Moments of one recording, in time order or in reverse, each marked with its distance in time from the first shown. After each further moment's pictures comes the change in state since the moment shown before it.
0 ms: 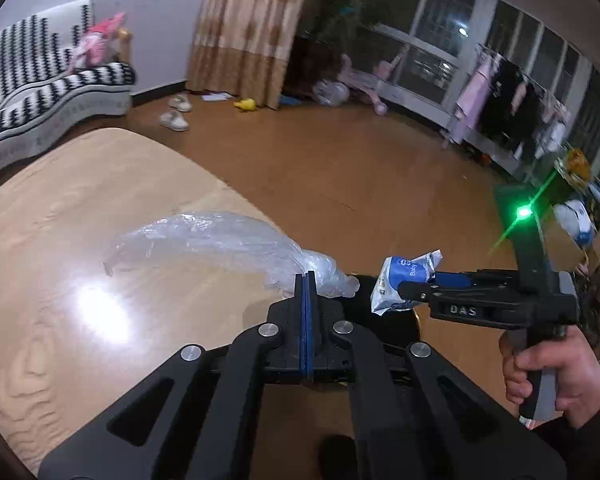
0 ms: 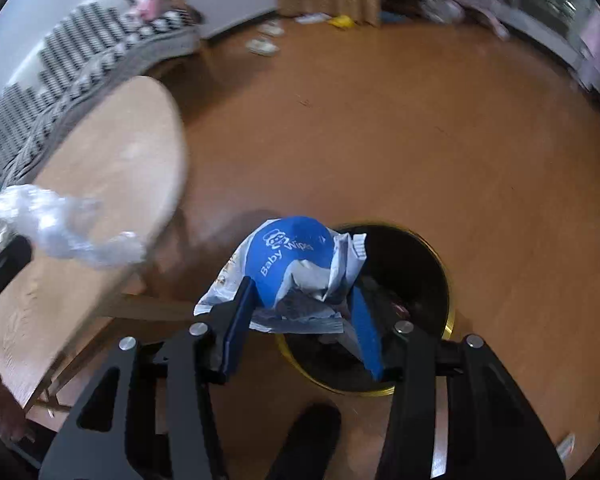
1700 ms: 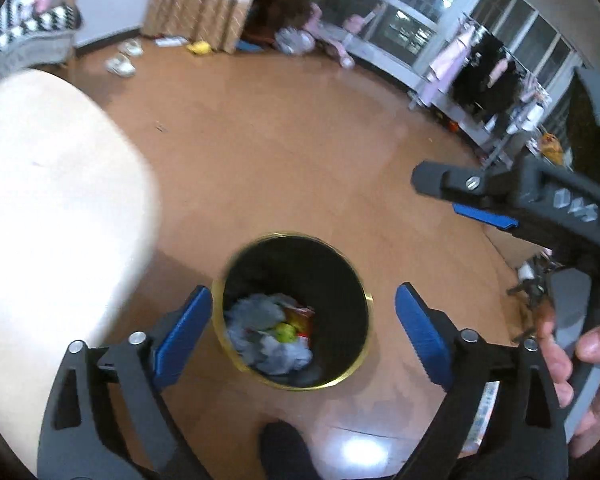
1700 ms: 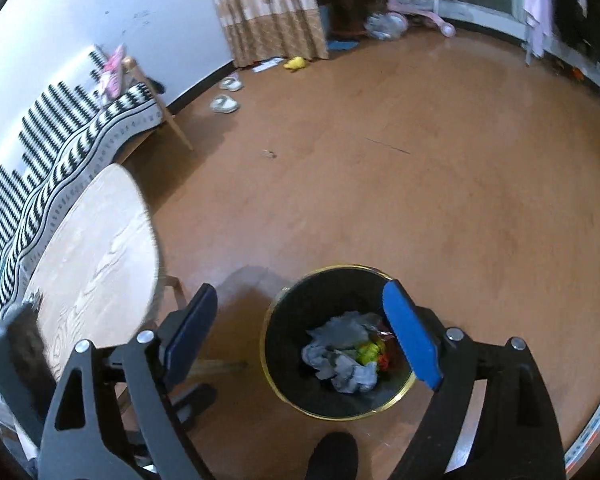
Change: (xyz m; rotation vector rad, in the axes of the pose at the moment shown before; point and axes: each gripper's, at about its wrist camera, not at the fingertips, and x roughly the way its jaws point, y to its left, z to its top) left arm 0.093 -0.029 -0.001 -0.038 0.149 -0.126; right arm -0.049 -0.024 0.027 0.162 -0.182 0.013
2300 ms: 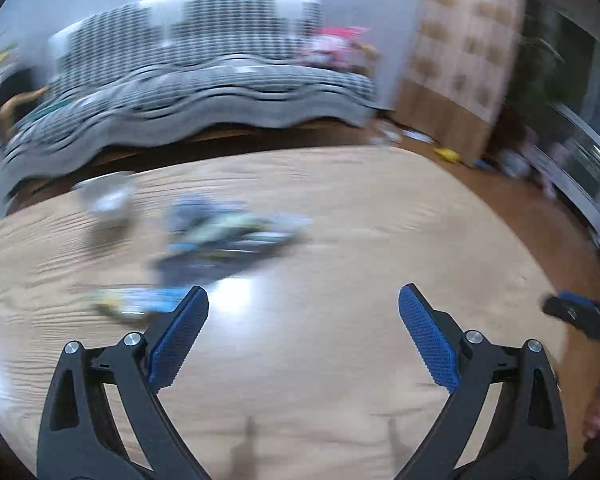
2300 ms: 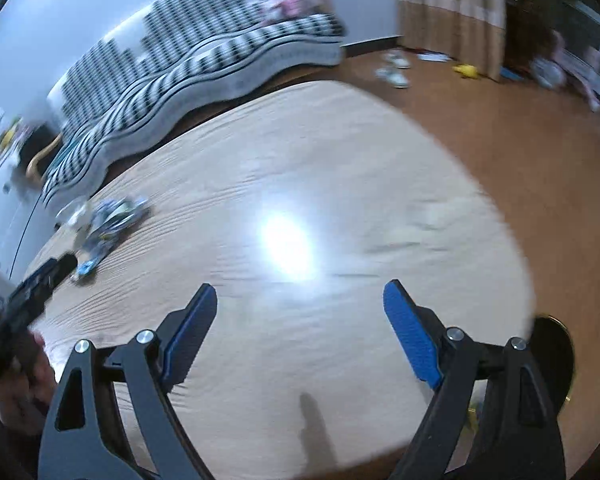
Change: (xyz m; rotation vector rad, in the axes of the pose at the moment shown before) left arm -0.282 0.312 -0.077 -0.412 -0.318 0.680; right arm 0.062 0.336 -0.055 -0.425 0.116 0.271
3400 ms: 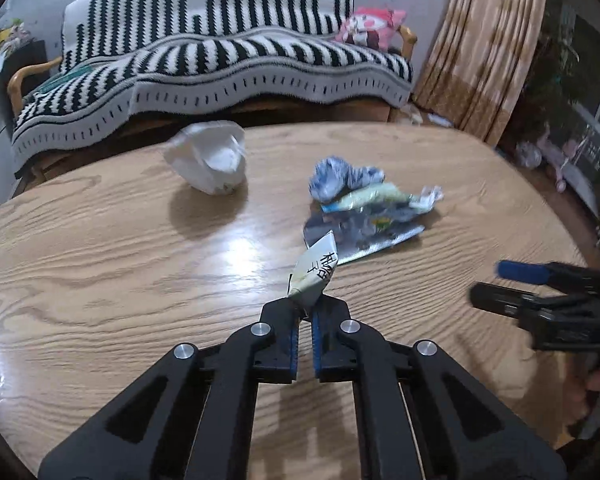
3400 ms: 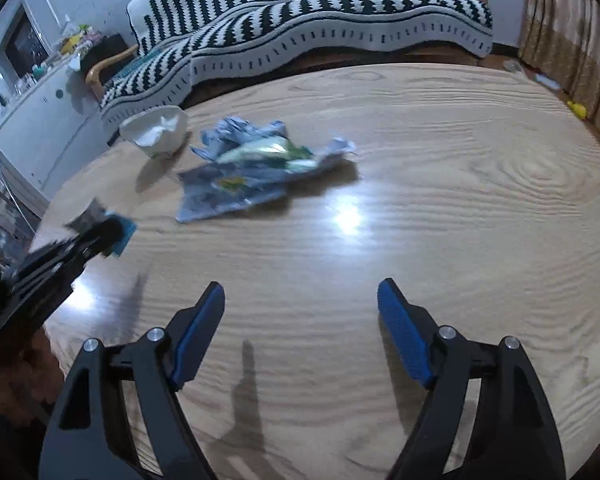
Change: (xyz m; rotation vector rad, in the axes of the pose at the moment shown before) left arm 0.014 0.133 -0.012 0.000 0.077 -0.023; right arm 0.116 0.197 0.005 -0.249 0.141 0.188
